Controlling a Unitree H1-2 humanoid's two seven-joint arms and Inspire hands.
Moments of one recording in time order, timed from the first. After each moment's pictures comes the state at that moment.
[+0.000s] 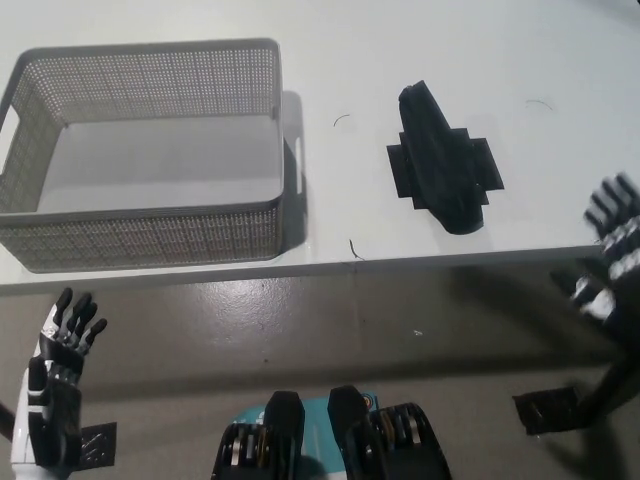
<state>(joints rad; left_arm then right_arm) 0.07 0.13 0.16 -0.03 -0.20 -0.41 -0.11 -0.19 -0.18 -0.14 -0.17 0.31 -0.08 0.15</state>
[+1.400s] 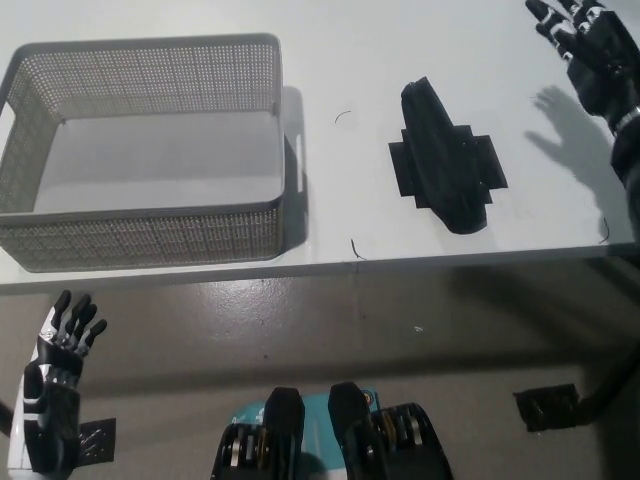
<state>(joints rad) 0.07 0.12 0.18 -0.04 -0.21 -0.43 -0.14 -1.13 -0.31 -0.16 1.18 0.33 -0.13 0.30</state>
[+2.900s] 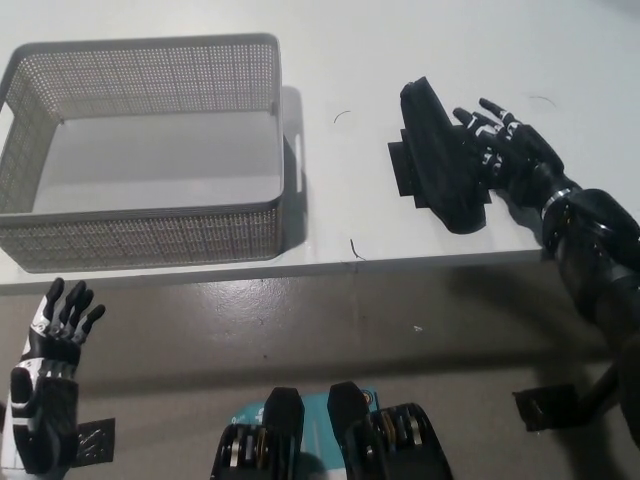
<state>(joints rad) 0.07 0.09 0.19 -0.13 -0.24 -0.44 -0.19 -1.08 -0.20 -0.17 1.43 0.27 -0.17 0.29</state>
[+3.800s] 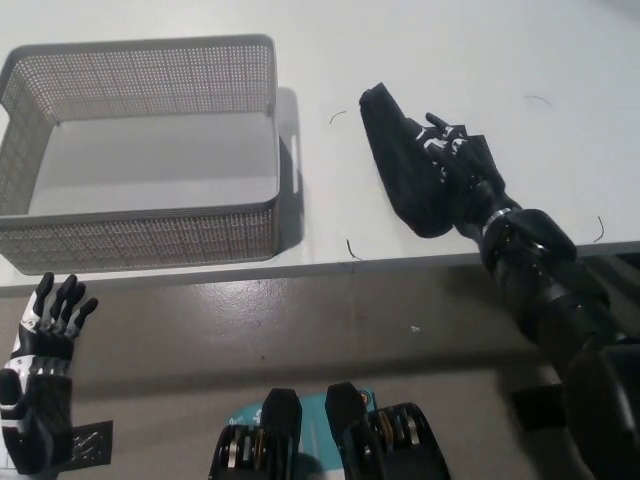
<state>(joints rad) 0.07 0.09 0.21 -0.15 -0.25 -0.44 -0.19 -1.07 -0.07 -0.20 1.43 0.27 -0.19 0.26</state>
